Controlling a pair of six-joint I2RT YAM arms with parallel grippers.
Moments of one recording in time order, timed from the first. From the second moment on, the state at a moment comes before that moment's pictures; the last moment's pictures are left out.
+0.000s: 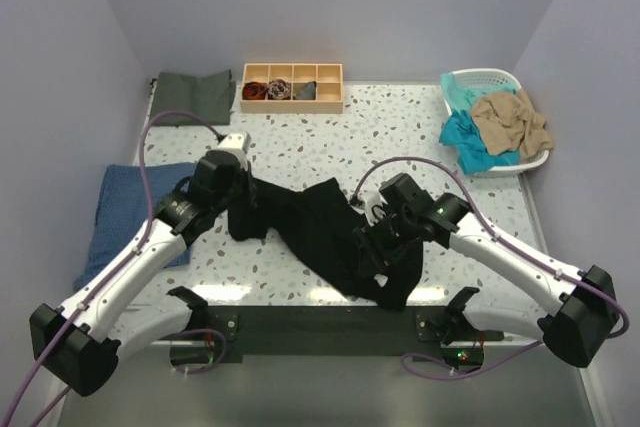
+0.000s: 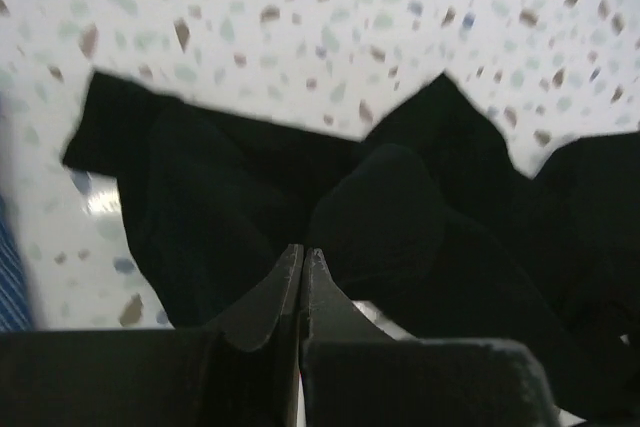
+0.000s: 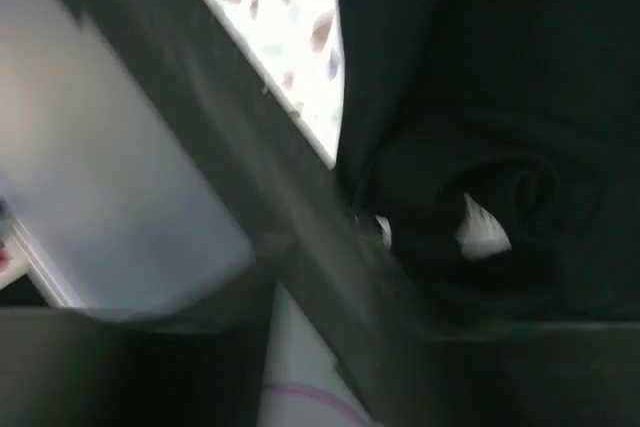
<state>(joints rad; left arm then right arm) -0.51 1.00 0.96 -0.52 -0.18 -0.34 0.73 1.13 0.90 -0.80 -0.44 0.17</state>
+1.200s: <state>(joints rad) -0.51 1.08 0.74 -0.54 -0.08 -0.46 0.65 1.46 0.85 -0.66 0.05 0.39</state>
